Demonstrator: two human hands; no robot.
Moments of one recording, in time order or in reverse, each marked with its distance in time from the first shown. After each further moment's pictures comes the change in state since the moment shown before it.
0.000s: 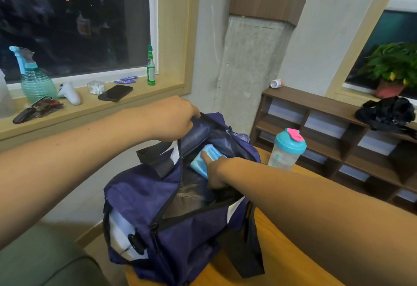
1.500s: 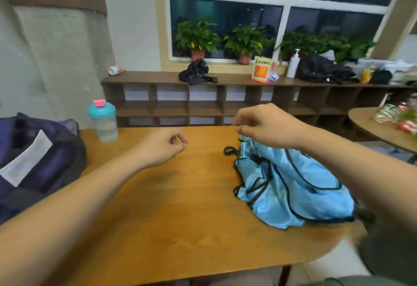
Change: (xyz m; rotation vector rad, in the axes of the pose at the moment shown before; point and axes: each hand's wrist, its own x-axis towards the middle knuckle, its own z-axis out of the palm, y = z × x) left_hand -0.080 0.445 0.041 -0.623 -0.102 0.481; right_hand -0.495 0.298 0.267 0.561 0.735 0.401
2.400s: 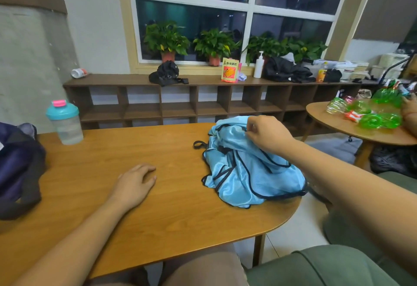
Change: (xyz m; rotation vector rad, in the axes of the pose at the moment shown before) left_hand -0.029 -0.069 0.137 0.070 -0.014 -0.099; right_hand -0.064 0.105 0.036 -0.176 0.194 0.331
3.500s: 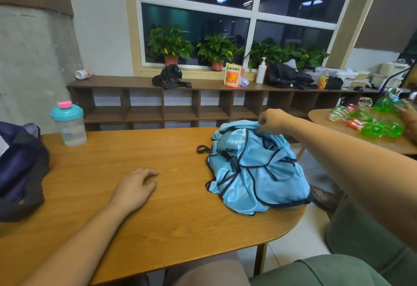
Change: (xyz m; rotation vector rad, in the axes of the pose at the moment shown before) left_hand -0.004 -0.002 -0.005 -0.143 0.061 -0.008; right_hand 0.072 0.020 -0.023 -0.177 -0.323 0.178
